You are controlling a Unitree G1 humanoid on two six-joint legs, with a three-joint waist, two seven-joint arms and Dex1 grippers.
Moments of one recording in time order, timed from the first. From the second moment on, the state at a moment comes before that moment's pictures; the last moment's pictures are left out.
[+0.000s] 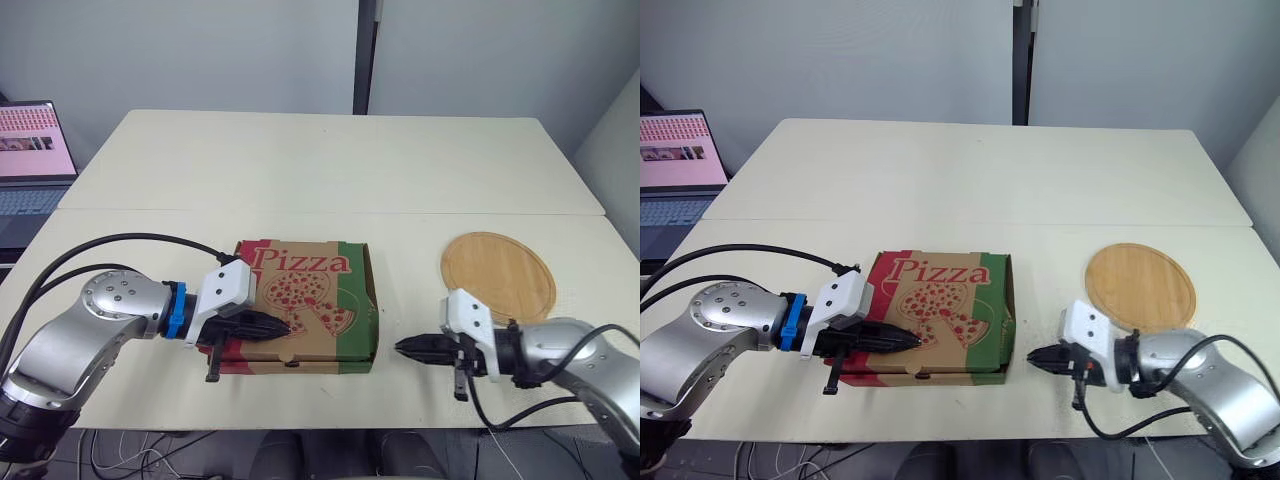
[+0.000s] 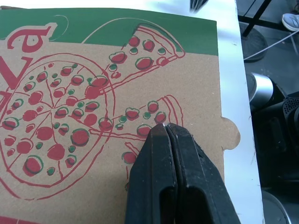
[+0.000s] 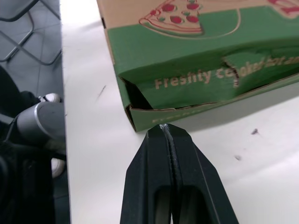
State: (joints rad) left arm -0.20 1.03 -0.04 -0.44 -0.53 0.58 -1.21; right arm -0.07 -0.86 0.07 -0.70 0.55 0.74 0.90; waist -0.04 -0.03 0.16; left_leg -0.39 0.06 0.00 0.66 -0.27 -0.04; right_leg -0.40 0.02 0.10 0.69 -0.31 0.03
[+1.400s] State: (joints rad) left arm 0.03 1.10 0.24 -0.36 -0.53 0.66 -1.20; right arm -0.25 -0.67 0.33 -0.59 0.38 0.68 0.82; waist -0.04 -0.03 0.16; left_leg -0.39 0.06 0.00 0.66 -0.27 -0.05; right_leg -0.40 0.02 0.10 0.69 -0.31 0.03
